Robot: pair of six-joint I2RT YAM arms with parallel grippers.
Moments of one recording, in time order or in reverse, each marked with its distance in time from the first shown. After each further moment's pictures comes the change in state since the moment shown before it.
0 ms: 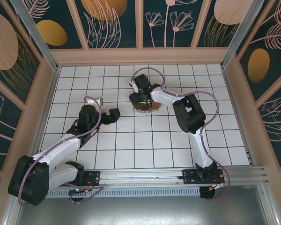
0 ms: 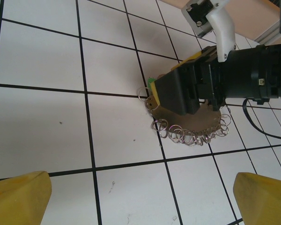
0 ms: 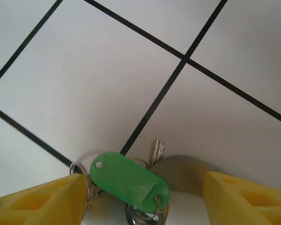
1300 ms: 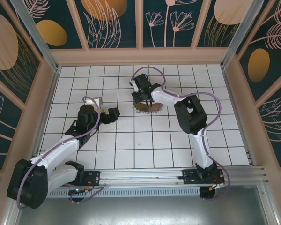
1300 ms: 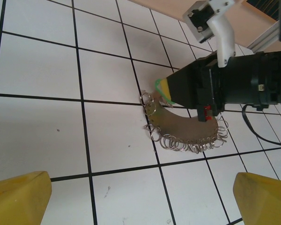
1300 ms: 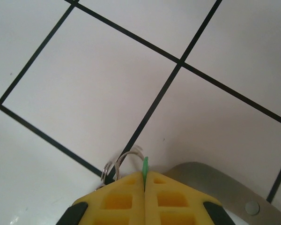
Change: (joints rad) left arm 0.000 -0.038 0.004 -0.009 0.000 0.000; right arm 0.008 -0.063 -0.041 -0.002 0.007 0.039
